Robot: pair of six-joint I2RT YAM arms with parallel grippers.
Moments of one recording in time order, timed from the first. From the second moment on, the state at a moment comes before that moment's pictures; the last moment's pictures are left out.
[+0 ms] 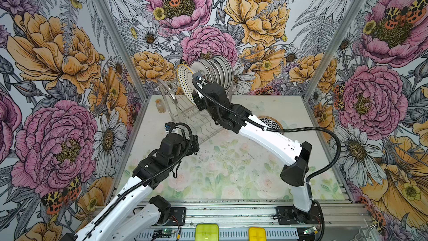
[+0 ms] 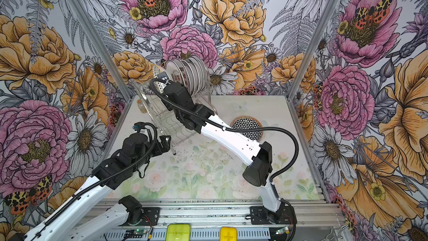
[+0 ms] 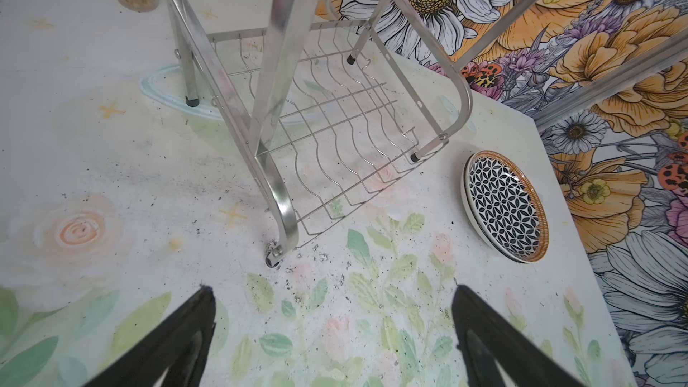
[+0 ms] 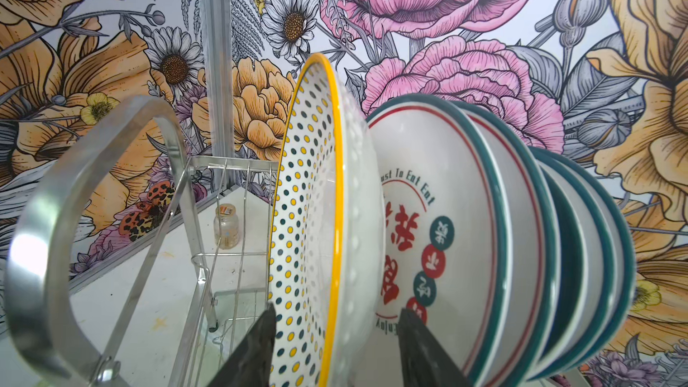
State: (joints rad) left arm -0.57 0.78 0.80 -0.66 -0.29 -0.69; right arm 0.95 2.03 2.24 -0.43 0.52 -0.13
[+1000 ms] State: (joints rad) left arm -0.38 0.74 0.80 -0.70 -0.23 -0.69; right arm 0.95 2.11 2.34 -0.40 0.64 -0.07
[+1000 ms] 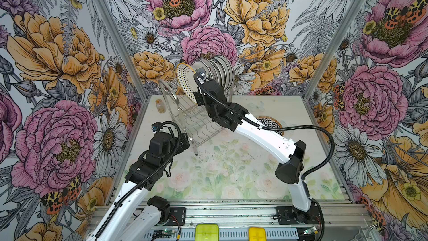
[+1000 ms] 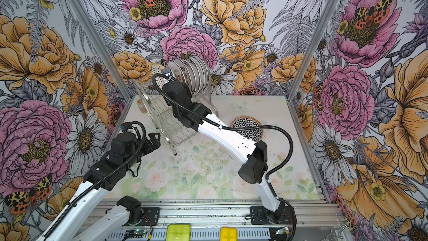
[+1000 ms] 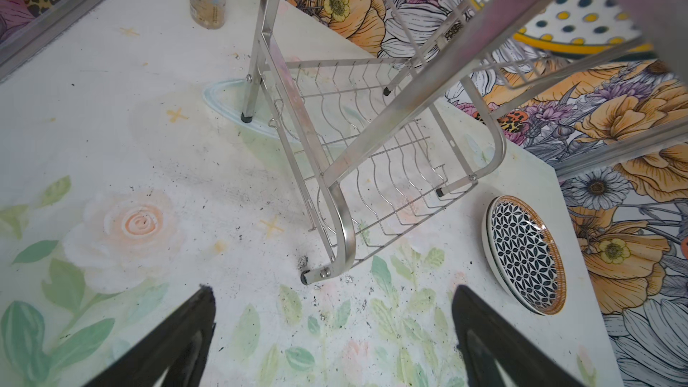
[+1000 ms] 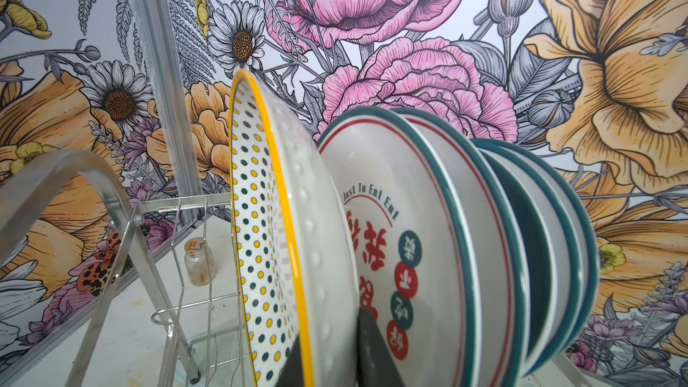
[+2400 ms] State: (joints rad) left arm -0.34 0.79 0.82 -0.74 -0.26 -0.69; right arm 1.03 2.27 2.55 -0.21 0.93 -0.53
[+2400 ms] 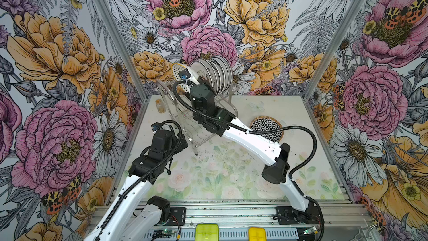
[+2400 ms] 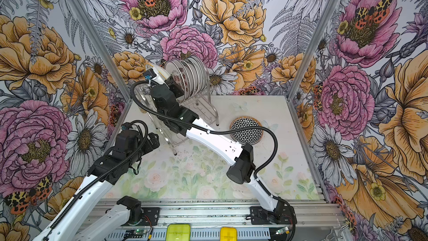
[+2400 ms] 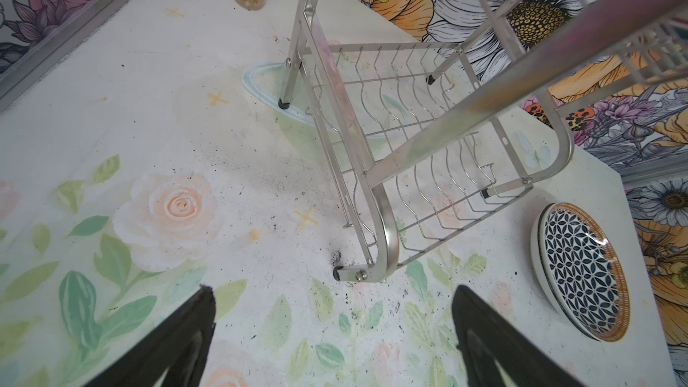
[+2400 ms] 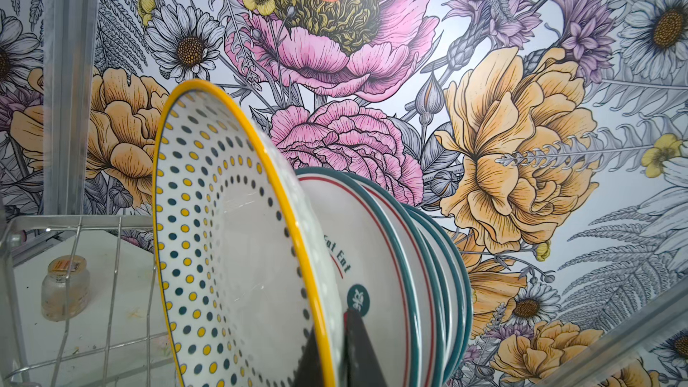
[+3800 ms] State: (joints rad) left arm -0.34 0.84 0.93 -0.76 -0.16 -0.69; right arm 1.05 2.17 2.55 0.01 0.89 -0.66
